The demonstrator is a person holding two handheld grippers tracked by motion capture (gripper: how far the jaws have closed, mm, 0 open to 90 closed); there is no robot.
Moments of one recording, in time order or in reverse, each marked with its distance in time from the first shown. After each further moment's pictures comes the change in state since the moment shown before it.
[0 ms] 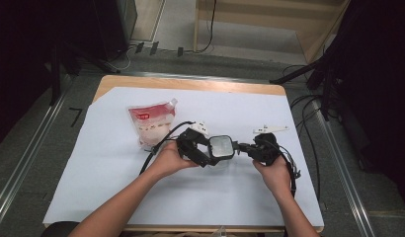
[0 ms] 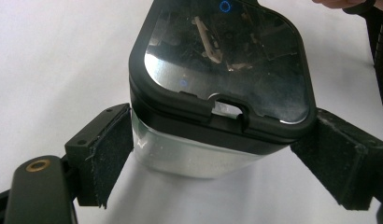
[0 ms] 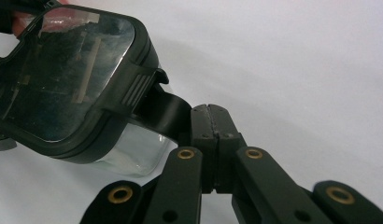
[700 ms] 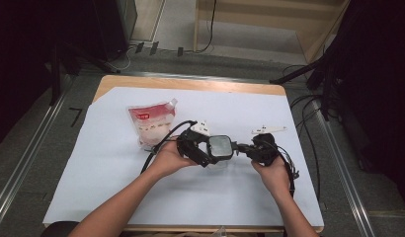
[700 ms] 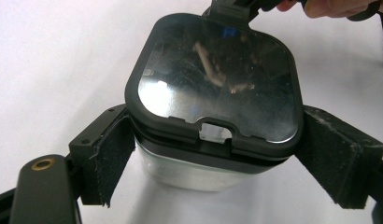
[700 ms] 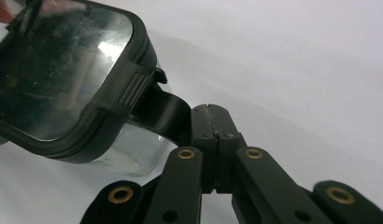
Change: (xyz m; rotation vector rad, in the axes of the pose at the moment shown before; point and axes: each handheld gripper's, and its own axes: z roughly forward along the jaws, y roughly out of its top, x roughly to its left) left arm -0.012 0.008 -0.009 -0.020 0.074 0.069; right arm 0.004 0.000 0.003 0.004 0.003 0.004
